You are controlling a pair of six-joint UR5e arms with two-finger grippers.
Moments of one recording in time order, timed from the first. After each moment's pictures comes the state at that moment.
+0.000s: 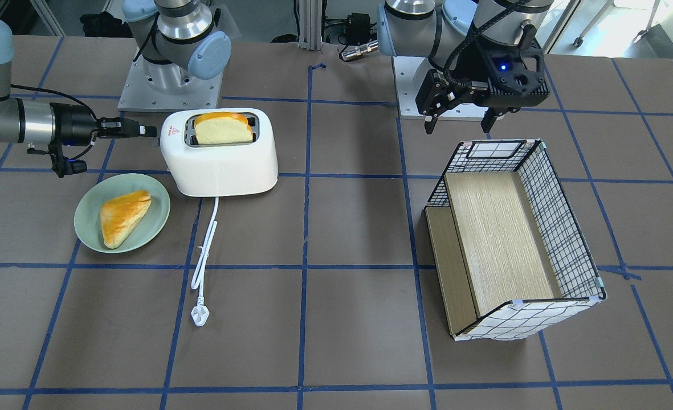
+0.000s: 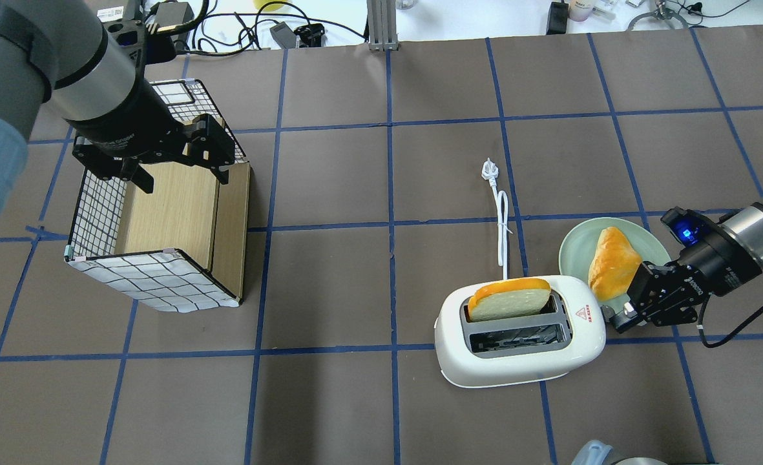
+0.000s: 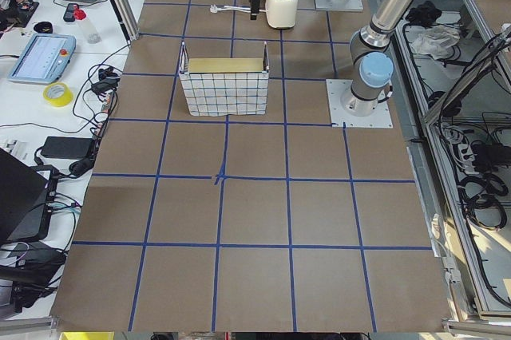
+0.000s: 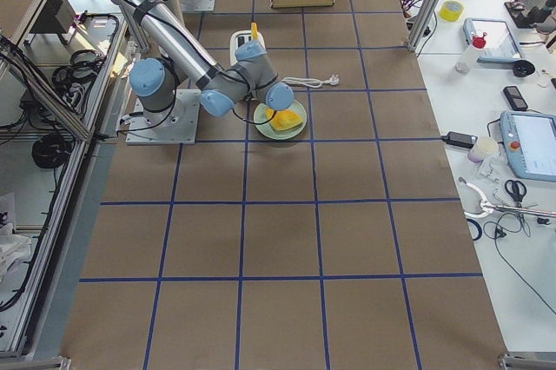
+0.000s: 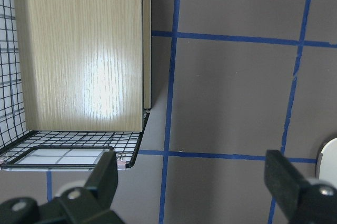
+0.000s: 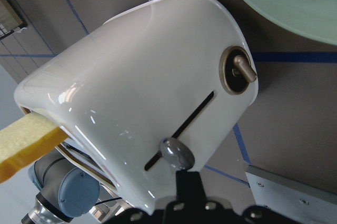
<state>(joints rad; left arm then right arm) -1.58 -1.46 -1.67 -1.53 1.56 -0.10 0.92 -1.49 2.07 -1.23 -1.21 -0.60</state>
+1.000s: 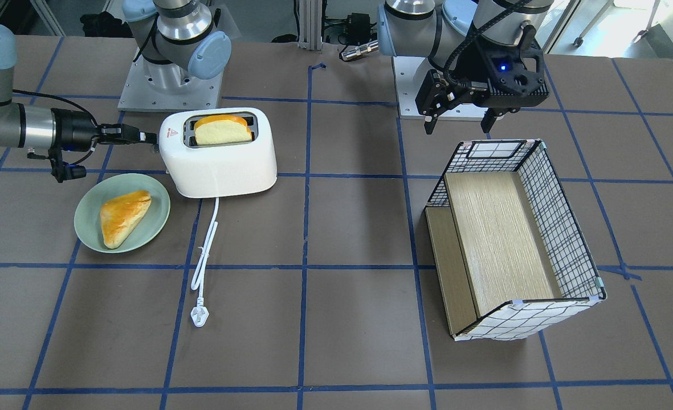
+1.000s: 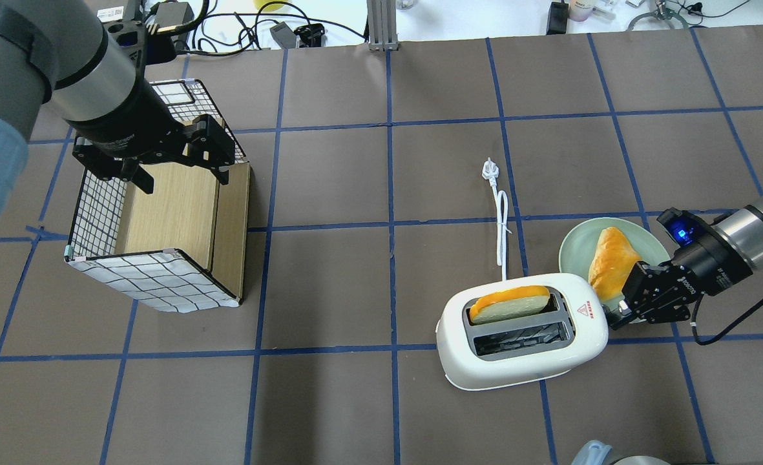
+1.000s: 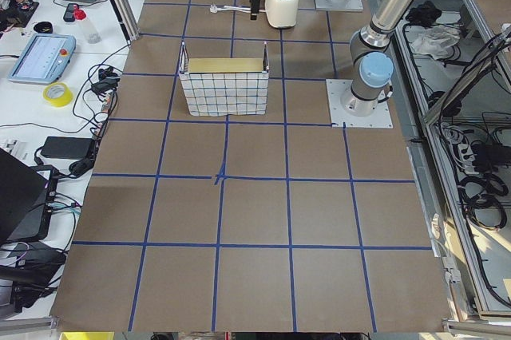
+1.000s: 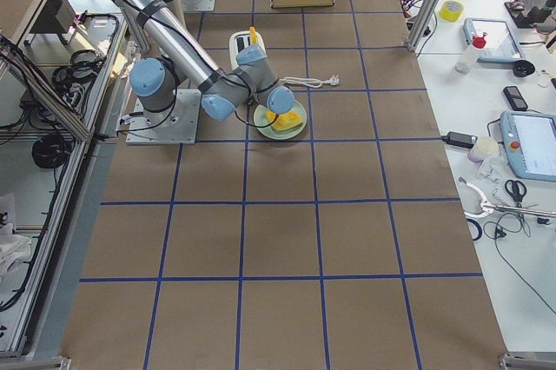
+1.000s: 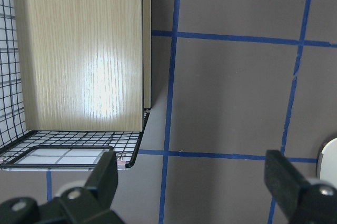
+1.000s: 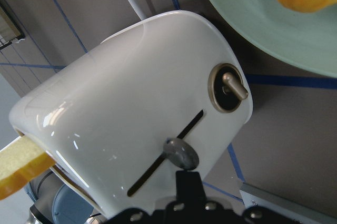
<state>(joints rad) -1.58 -1.46 -1.67 -1.53 1.56 -0.10 0.92 -1.45 2.09 -1.32 -1.20 -0.60</state>
